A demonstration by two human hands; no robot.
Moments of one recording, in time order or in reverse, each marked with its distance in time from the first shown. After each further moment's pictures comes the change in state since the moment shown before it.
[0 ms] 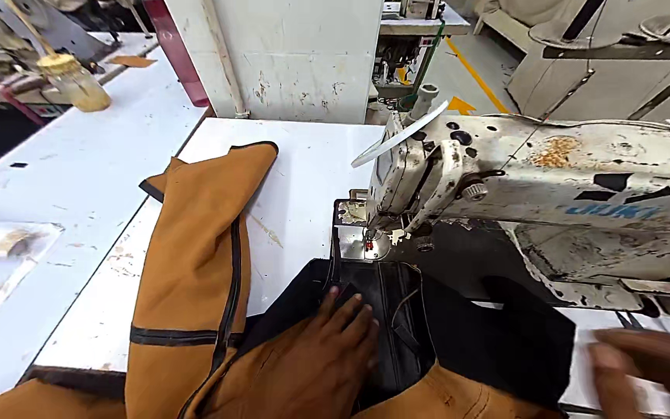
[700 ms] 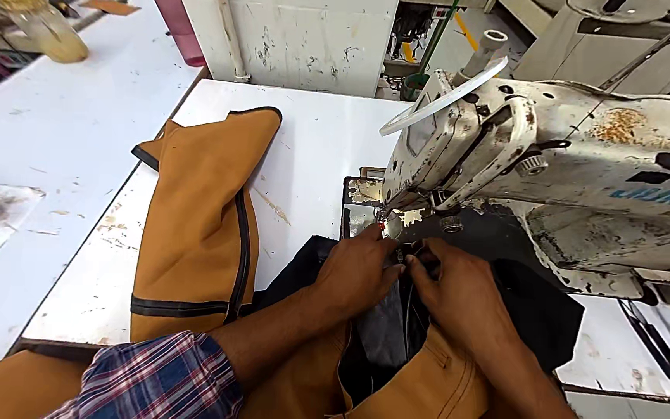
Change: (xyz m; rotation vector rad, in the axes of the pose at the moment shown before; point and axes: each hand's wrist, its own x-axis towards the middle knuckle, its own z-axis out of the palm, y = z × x) left_hand 0.084 -0.036 -0.010 -0.330 0.021 -0.354; right_hand 0.059 -0.015 0.138 -0.187 -0.285 0.129
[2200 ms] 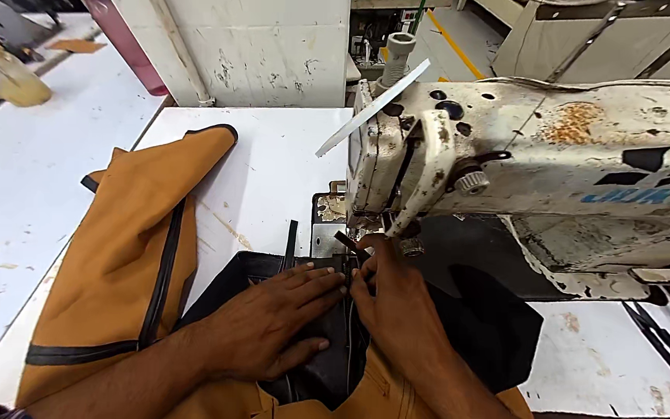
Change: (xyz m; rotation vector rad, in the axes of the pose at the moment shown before) left_hand -0.039 -0.076 -0.028 0.296 -0.181 0.600; right_hand 0.014 -0.032 0.028 0.242 -0.024 0.078
